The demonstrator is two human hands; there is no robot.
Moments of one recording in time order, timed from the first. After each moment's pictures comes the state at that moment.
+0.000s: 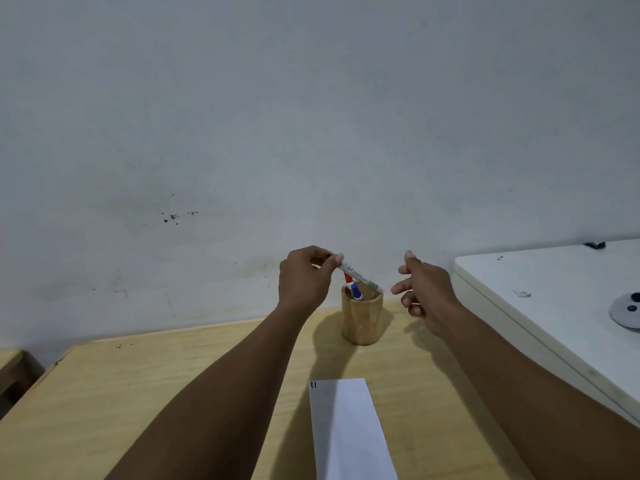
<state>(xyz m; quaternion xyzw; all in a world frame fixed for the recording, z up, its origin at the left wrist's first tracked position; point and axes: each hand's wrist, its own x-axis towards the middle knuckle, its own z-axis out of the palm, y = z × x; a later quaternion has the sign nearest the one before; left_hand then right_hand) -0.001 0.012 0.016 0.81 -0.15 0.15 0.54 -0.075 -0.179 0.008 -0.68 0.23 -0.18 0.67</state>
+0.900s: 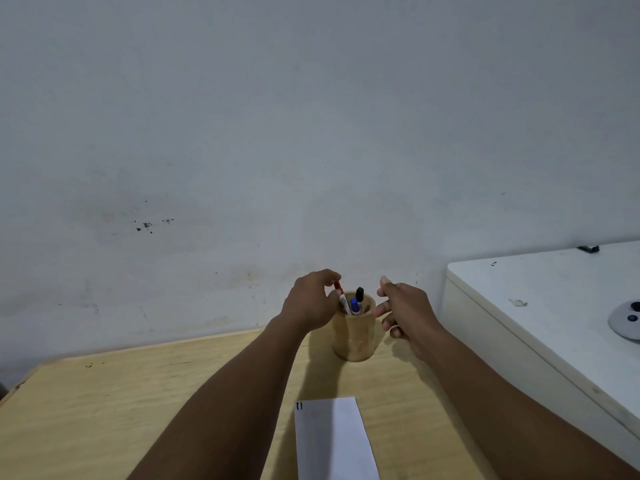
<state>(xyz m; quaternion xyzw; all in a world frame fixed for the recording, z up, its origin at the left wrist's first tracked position) 0.020 -0.019 -0.013 0.90 -0.24 0.03 0.36 -0.064 -0.183 -0.022 -0.71 0.22 -0.15 0.65</state>
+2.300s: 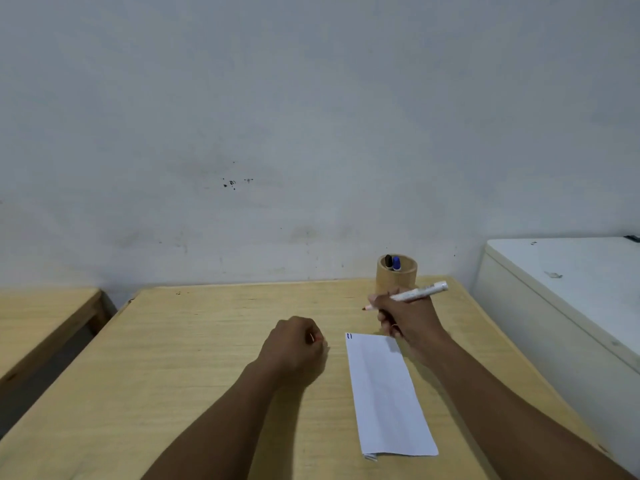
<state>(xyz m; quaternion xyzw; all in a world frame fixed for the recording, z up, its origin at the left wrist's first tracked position) -0.083 0.140 -0.092 0.93 -0.15 -0.02 0.34 -0.128 -0.077 -0.046 -0.68 0.14 -0.09 0.71</state>
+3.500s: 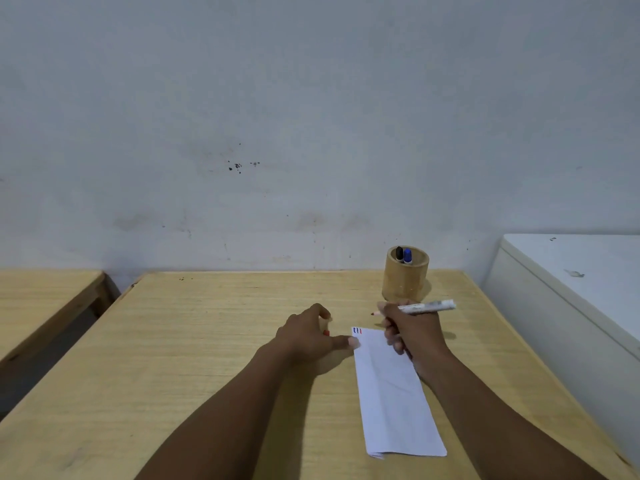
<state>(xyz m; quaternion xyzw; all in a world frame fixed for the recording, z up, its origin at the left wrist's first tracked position) -0.076 0.125 -0.087 0.92 -0.11 -0.16 0.34 -0.119 -0.080 -0.092 -0.65 0.20 -0.09 0.72</state>
